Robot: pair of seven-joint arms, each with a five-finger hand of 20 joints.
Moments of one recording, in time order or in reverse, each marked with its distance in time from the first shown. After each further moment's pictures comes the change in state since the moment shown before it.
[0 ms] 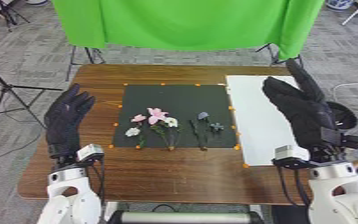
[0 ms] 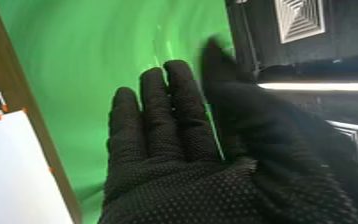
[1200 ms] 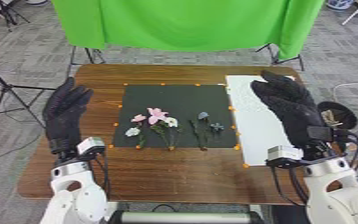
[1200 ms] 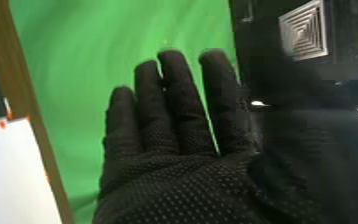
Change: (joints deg) left arm -2.4 -2.8 0.6 -0.5 -1.2 1.5 -0.2; right arm 2.0 -0.1 -1.0 -0.1 -3.8 -2.9 3.5
